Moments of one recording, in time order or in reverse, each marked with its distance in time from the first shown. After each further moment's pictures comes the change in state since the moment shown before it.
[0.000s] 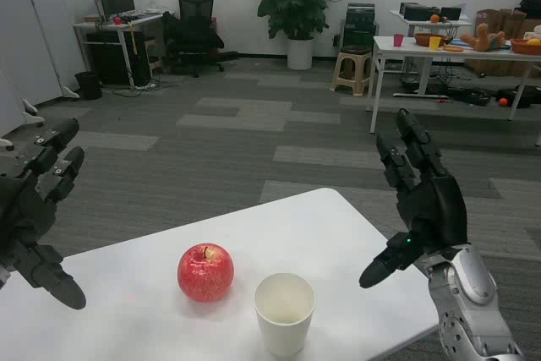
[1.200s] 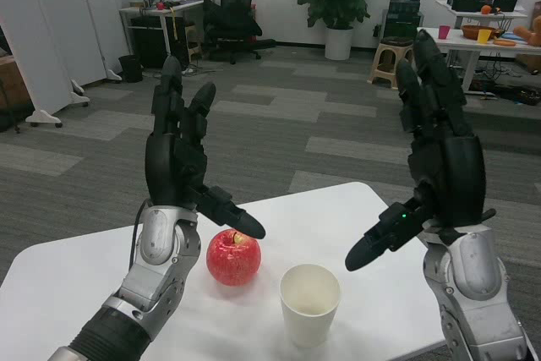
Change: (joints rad) left arm -0.221 -0.161 -0.634 0.245 -0.118 -0.586 0.739; right arm -0.027 0.074 0.072 -0.429 -0.386 0.111 -0.300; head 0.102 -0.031
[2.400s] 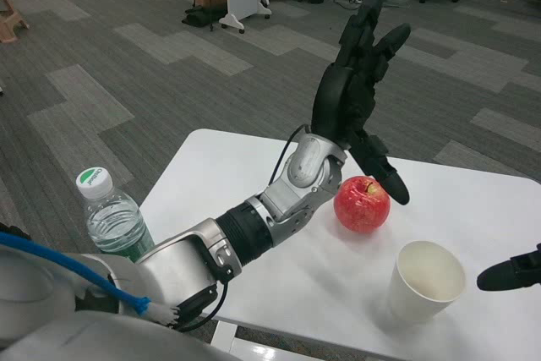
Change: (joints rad) left arm 0.001 -0.001 -0.010 0.011 -0.001 0.001 0.000; right arm 0.000 -0.002 0.031 0.089 0.010 0.023 0.074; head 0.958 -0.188
